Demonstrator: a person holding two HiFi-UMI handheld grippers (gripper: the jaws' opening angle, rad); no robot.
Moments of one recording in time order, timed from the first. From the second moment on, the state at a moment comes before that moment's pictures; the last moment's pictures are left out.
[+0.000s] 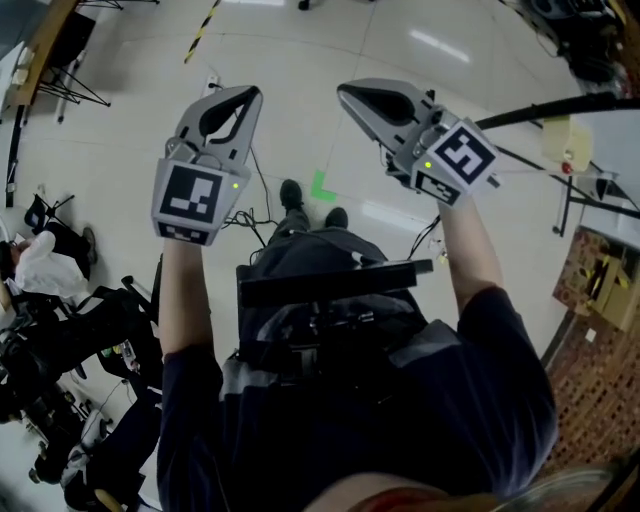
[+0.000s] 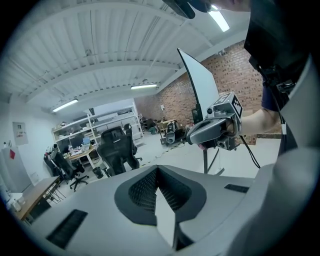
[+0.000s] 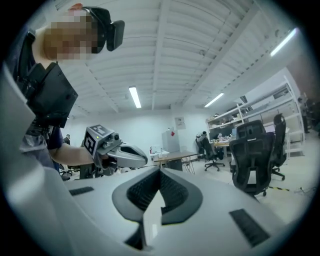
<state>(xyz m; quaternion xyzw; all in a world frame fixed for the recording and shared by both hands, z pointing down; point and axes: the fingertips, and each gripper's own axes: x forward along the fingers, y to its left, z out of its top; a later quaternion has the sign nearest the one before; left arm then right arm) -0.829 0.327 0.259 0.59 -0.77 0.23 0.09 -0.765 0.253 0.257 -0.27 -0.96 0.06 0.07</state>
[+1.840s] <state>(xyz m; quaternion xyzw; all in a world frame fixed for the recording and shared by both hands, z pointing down) -1.016 0.345 0.276 0.52 -0.83 0.17 0.09 -0.959 0.253 0.261 -0.29 -0.96 0.02 0.06</state>
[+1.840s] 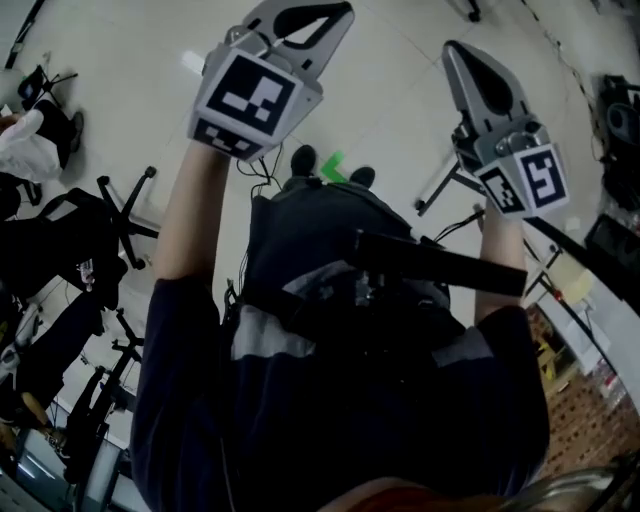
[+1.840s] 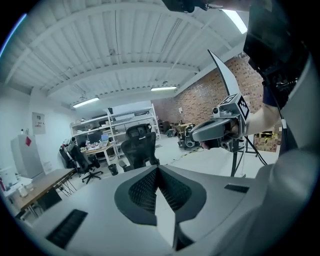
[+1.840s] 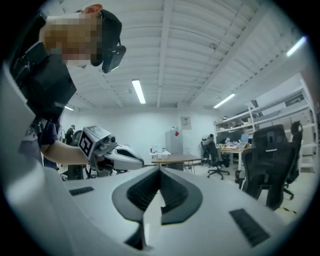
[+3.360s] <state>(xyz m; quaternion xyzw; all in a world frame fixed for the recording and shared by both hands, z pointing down) -1.010 0.375 0.255 0.54 -0.82 0.14 0.07 -0.948 0.328 0.215 -0.31 -0.95 -0.03 0.03</state>
